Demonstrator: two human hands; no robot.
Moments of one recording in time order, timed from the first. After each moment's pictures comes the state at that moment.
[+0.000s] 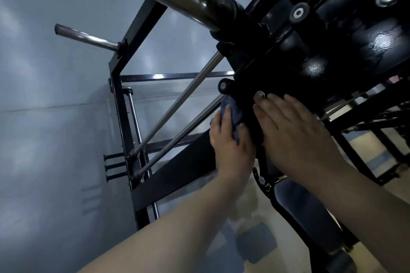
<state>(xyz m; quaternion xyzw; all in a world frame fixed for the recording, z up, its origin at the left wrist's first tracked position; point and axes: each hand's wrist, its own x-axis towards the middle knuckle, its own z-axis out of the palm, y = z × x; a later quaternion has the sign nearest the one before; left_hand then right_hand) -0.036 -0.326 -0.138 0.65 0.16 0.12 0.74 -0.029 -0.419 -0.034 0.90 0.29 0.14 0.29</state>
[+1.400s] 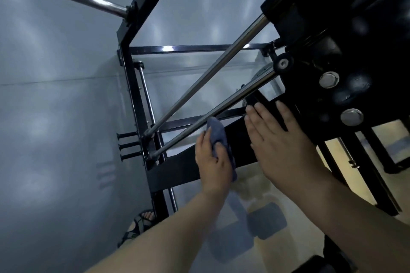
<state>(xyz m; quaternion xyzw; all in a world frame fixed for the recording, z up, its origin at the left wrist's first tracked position) -0.051 -0.279 -0.300 0.67 0.27 0.08 0.69 -0.024 -0.367 -0.139 0.83 0.33 0.05 0.44</state>
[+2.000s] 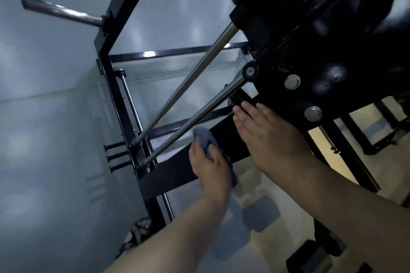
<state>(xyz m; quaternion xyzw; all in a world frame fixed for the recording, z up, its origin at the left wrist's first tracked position) -0.055 -0.292 -0.254 0.57 0.39 -0.01 0.73 -0.013 -0.372 -0.121 0.87 0.34 0.01 0.35</state>
